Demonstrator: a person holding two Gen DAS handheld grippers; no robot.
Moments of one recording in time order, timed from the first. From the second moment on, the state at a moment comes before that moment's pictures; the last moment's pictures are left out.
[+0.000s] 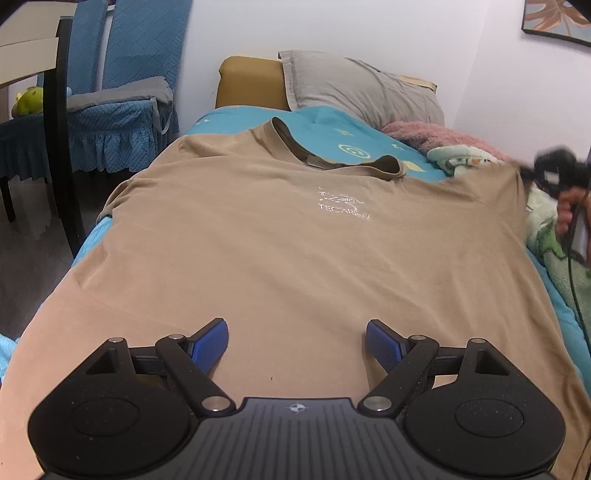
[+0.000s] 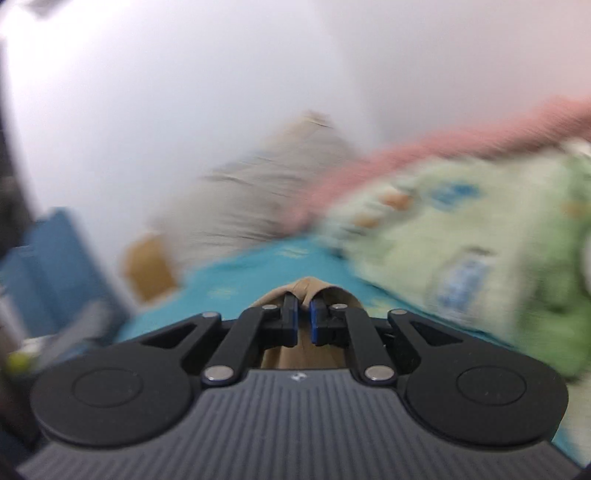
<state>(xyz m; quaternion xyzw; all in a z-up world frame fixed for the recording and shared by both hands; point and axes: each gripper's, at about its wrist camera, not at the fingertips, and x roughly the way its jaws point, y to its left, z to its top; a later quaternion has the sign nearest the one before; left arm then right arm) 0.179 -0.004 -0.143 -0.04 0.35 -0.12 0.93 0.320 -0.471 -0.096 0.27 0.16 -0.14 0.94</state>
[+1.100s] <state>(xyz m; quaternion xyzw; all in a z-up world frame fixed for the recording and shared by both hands) 0.037 -0.109 -0.100 0.03 0.37 -0.42 0.83 0.008 -0.377 -0.007 0.35 0.18 -0.06 0.92</state>
